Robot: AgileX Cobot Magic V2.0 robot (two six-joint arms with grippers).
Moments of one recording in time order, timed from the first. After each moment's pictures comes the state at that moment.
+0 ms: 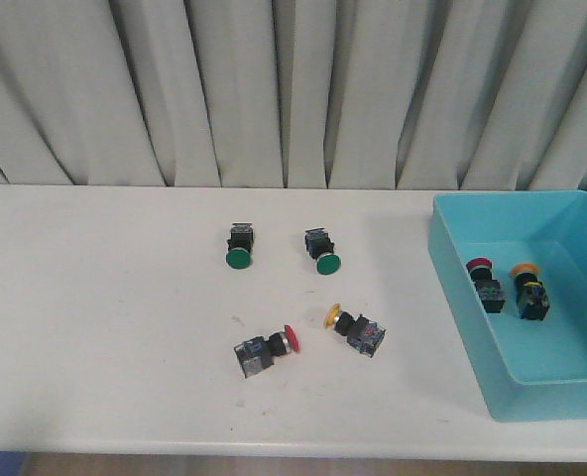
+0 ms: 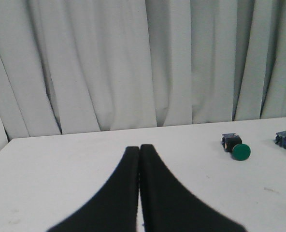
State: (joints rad) left arm 0.00 -0.01 0.03 -0.05 0.03 0.05; right arm -0.12 0.86 -0.77 1.57 0.25 -1.59
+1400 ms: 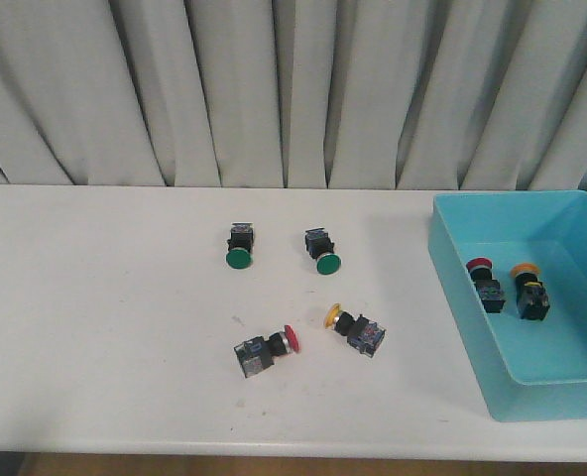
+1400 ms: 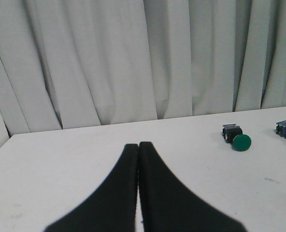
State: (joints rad) left arm 0.00 -0.01 0.03 -0.05 0.05 0.06; right arm -0.12 0.86 -0.77 1.57 0.25 -1.59
